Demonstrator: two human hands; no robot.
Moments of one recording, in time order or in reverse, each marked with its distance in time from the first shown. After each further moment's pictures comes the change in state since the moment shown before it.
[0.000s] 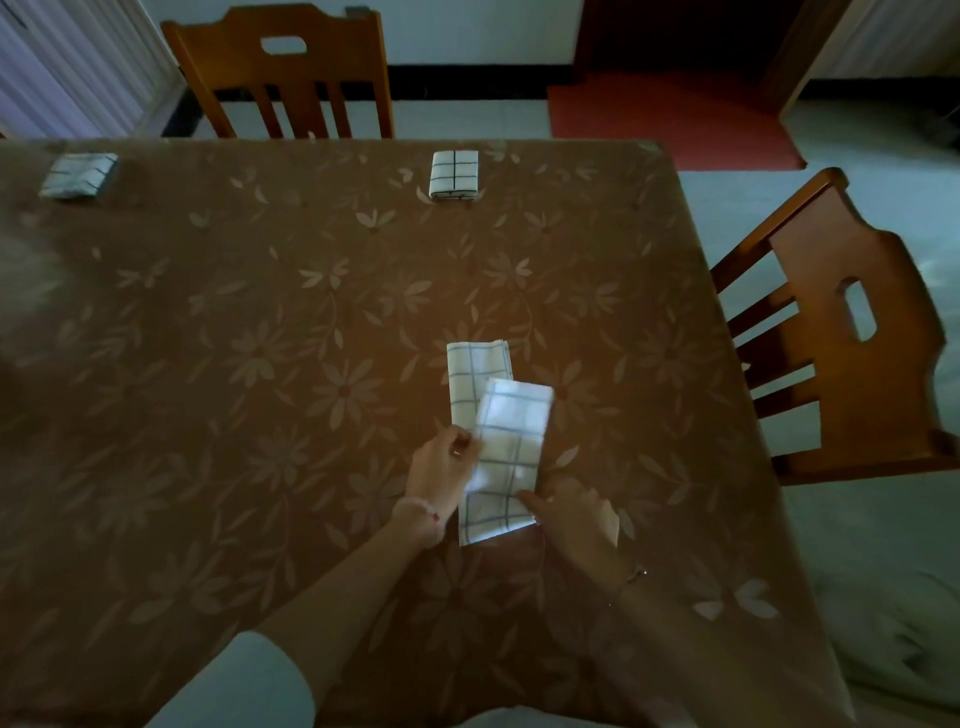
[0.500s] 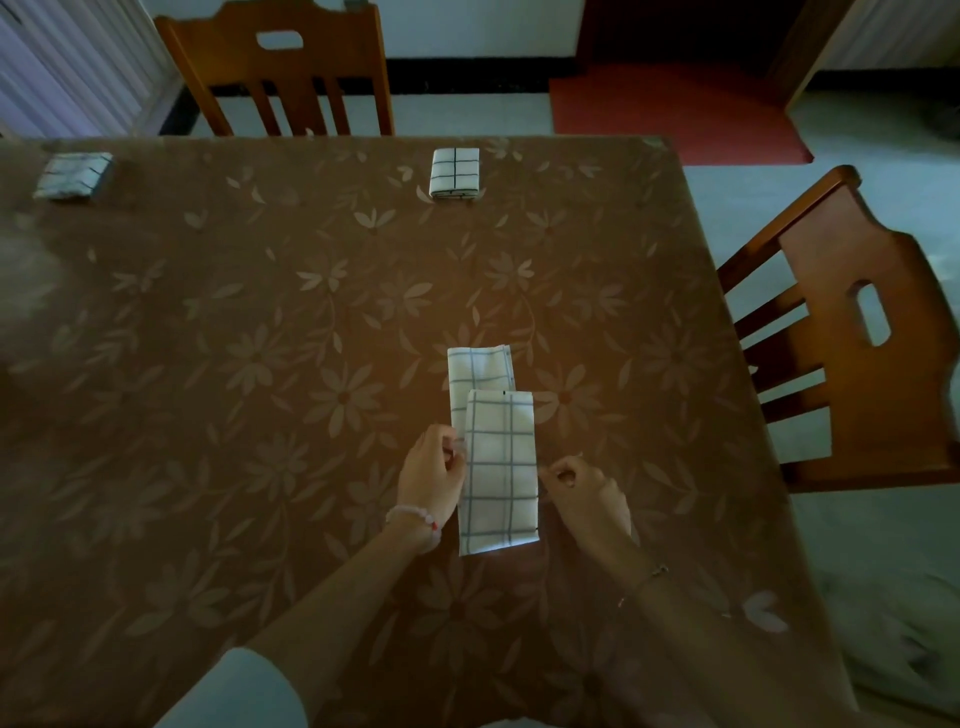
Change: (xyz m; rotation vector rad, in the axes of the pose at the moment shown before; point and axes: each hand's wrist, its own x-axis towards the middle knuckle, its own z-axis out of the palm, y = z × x) left_hand 0.010 -0.015 -0.005 0.245 0.056 0.042; right_hand 0.012 0.004 -0.020 0.248 0.030 -0.058
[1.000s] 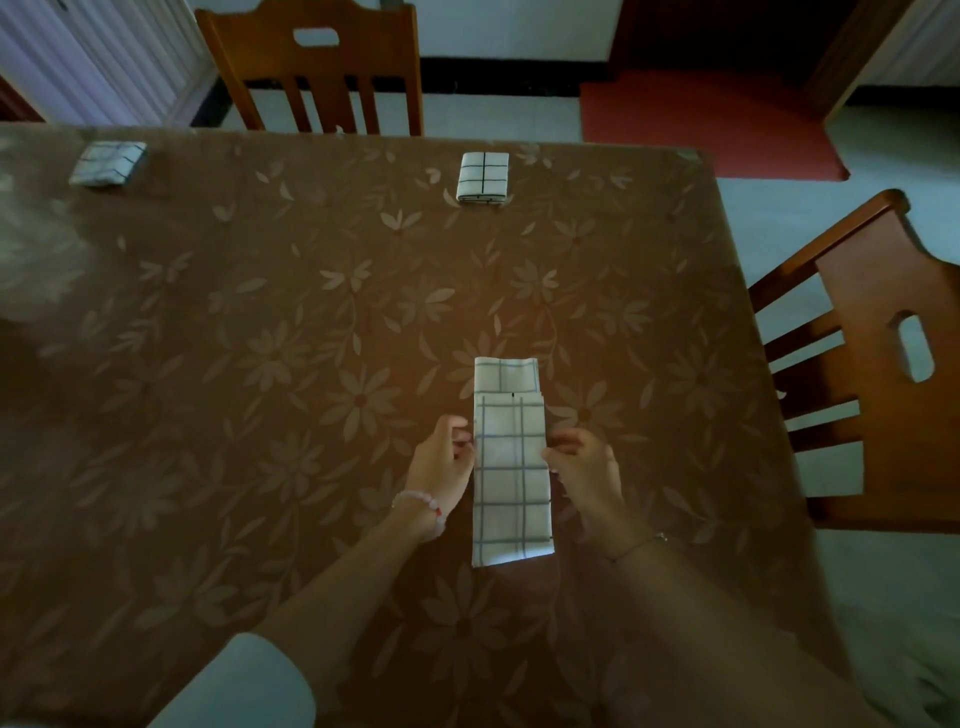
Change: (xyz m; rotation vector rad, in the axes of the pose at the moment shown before) left_hand 0.019 0.011 -0.014 -0.113 -0.063 -0.077; right_hand 0.049 -0.028 0.006 0.412 0.009 0.109
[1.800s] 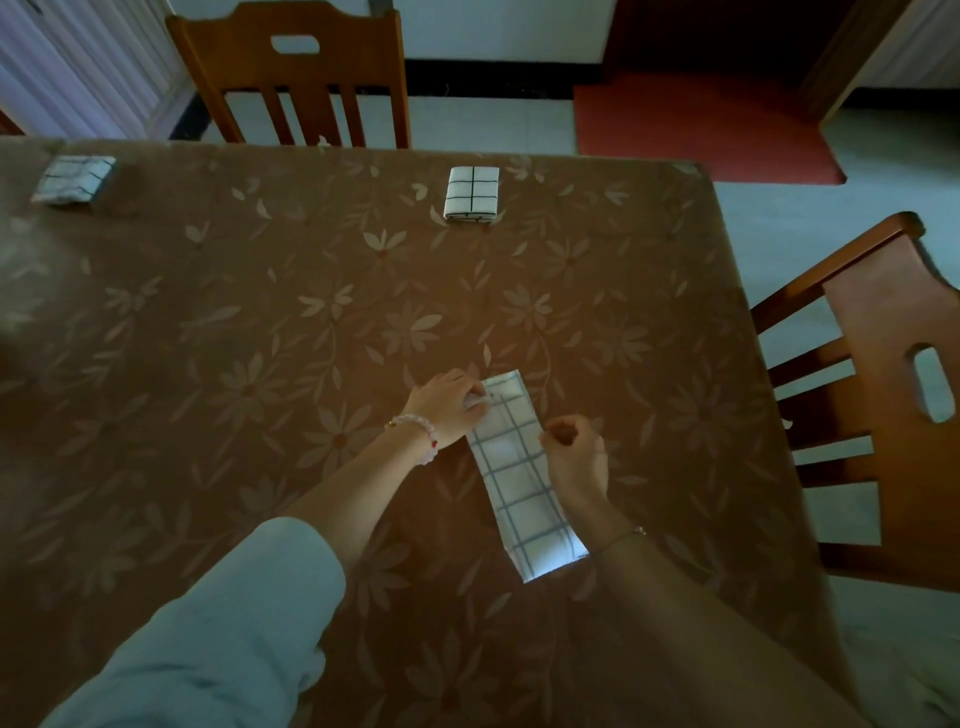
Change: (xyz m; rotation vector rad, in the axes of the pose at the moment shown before) left_hand 0.121 0.037 -0.020 0.542 -0.275 0.253; right_hand 0.044 -0.041 0.004 0.046 0.132 -0.045
